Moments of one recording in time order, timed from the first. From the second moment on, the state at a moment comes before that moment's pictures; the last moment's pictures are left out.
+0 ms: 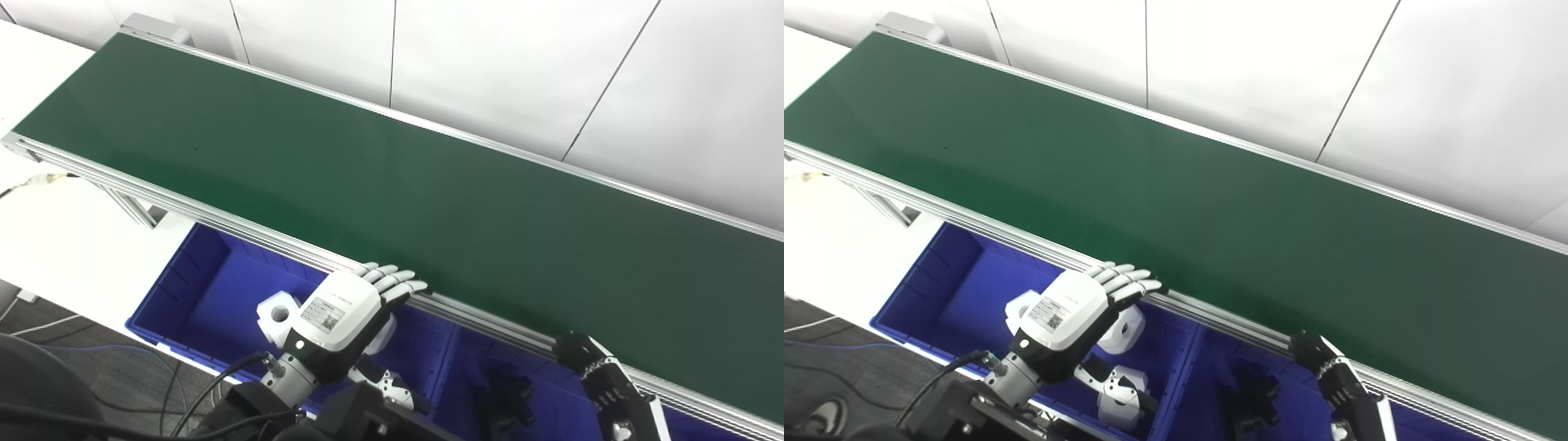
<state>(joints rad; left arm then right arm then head) 0.60 0.13 -0.30 -0.51 1.11 -0.07 0.06 0.29 -0.22 0.18 0.01 0.14 -0.39 0.38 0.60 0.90</state>
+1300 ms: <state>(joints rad) 0.42 0.09 -0.30 -0.05 0.23 -0.37 -0.03 0.33 -0.14 0.28 0.07 -0.13 -0.41 0.21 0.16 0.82</state>
